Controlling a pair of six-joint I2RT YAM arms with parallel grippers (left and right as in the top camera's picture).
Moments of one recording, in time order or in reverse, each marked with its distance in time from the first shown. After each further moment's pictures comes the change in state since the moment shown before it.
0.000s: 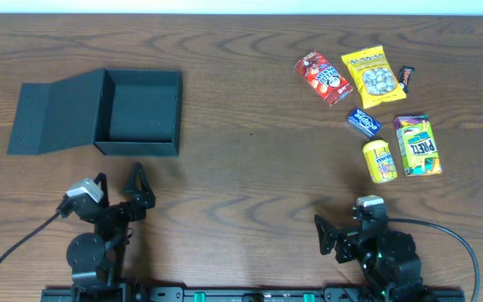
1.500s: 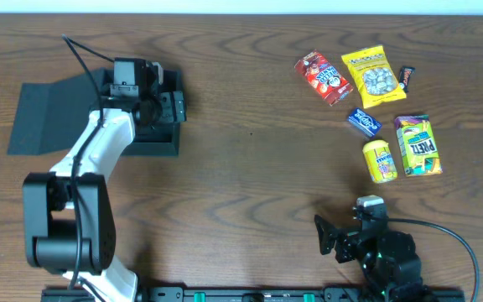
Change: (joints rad) left arm -0.129 1.726 1.015 -0.230 0.140 0.310; right arm 0.000 0.000 -0.002 0.002 0.000 0.000
